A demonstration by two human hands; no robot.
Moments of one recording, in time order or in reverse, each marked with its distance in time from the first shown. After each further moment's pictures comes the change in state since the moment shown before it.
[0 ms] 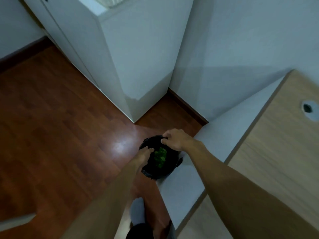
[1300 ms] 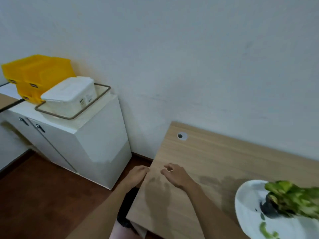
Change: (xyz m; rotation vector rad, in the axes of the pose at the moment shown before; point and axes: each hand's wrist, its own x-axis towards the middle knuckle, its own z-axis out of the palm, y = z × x) left_hand -0.341 0.055 0.140 0.730 -0.053 0.662; right_hand -0.380 0.064 -0.045 0.549 0.569 0.067
